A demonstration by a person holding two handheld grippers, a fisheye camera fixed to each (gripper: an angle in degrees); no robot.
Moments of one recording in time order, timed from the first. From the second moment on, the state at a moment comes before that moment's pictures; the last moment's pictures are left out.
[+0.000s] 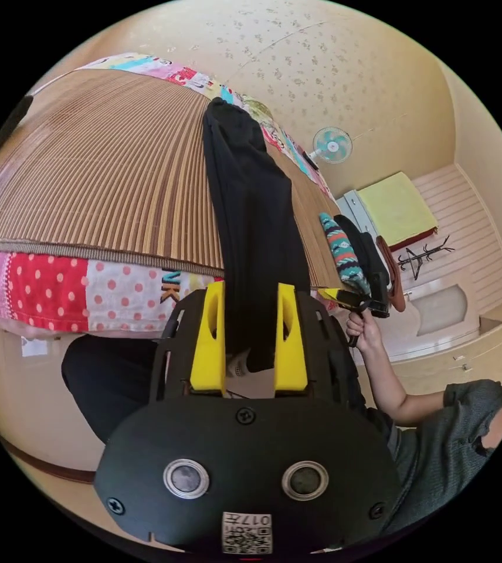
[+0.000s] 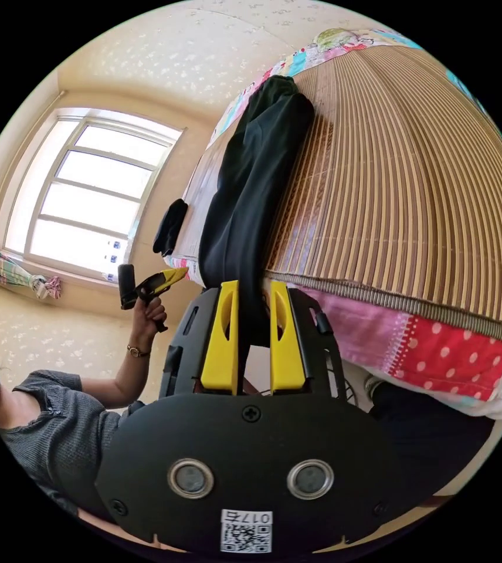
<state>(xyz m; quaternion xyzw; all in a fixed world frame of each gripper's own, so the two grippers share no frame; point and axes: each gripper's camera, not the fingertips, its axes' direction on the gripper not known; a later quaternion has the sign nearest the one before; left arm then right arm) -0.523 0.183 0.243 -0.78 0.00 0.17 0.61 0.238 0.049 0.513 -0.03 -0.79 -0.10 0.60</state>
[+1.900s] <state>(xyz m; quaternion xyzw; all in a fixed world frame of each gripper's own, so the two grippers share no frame) -0.248 -0.014 0.049 -0.50 0.55 0.05 0.67 0.628 0.061 0.081 0.42 -0.86 -0.21 0.21</state>
